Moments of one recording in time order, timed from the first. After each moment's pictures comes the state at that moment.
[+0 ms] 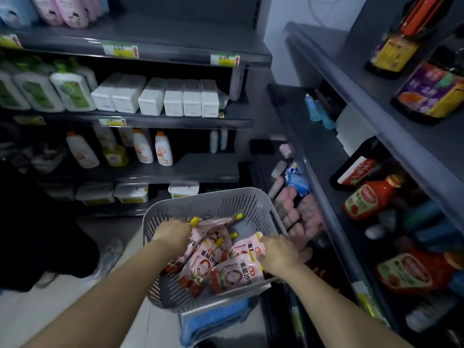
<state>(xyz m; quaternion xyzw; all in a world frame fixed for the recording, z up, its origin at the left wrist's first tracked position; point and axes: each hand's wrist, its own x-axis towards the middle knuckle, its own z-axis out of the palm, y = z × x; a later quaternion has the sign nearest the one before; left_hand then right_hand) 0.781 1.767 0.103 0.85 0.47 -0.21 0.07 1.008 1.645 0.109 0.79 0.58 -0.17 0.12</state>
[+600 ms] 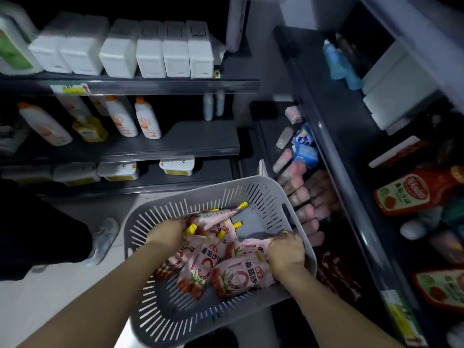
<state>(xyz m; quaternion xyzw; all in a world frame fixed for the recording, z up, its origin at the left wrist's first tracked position) 0.787 1.824 0.010 0.81 0.50 -0.22 0.22 1.020 1.683 0.033 0.78 0.52 -0.15 0.31</state>
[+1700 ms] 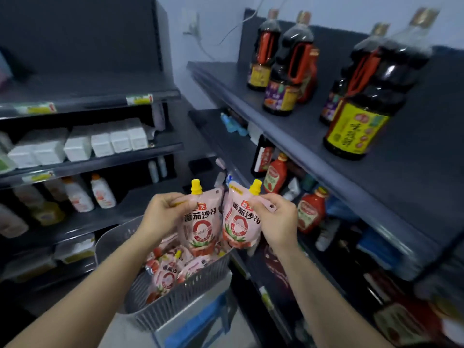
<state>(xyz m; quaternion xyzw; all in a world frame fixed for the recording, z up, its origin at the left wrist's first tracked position) 0.836 1.676 0.254 0.67 0.35 0.27 0.60 0.997 1.511 0.270 0.75 0.27 -0.06 -0.60</state>
